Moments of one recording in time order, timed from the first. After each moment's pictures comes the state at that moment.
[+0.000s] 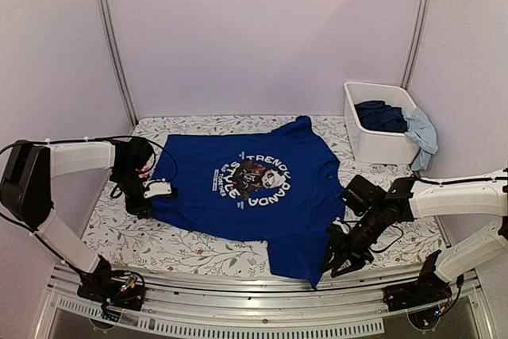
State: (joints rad) left arm -0.24 1.55 0.90 -0.87 -0.04 0.95; right arm 0.86 1.33 0.66 -0.62 -0.72 1.02
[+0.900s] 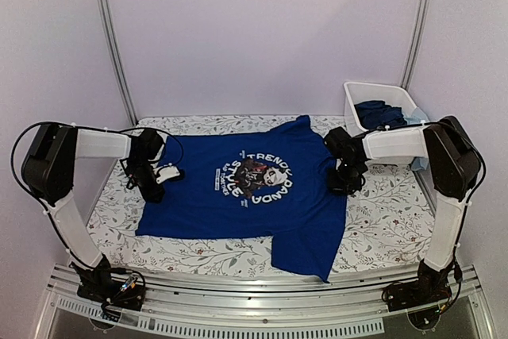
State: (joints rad) left arm -0.23 1.78 1.05 -0.68 -0.09 0.73; right arm 0.51 1.94 1.25 -0.65 0.15 0.67
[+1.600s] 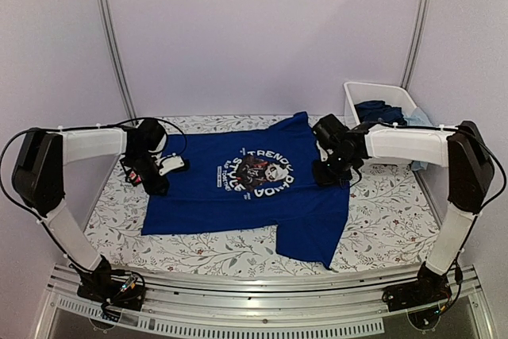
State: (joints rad) left arm -0.29 1.68 1.09 -0.75 -0.02 0.71; right arm 0.67 1.80 1.30 -0.67 0.13 0.49
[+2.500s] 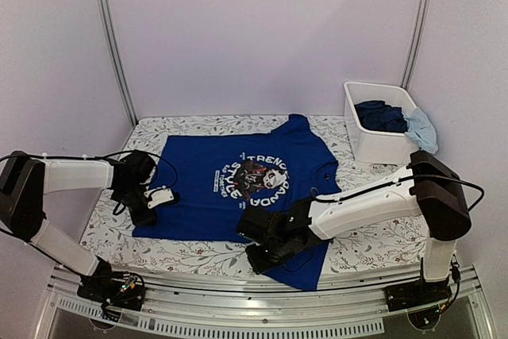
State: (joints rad) left arm -0.31 1.45 0.70 -0.64 -0.08 0.75; right arm 1.30 1.98 1.28 -0.51 0.04 0.82
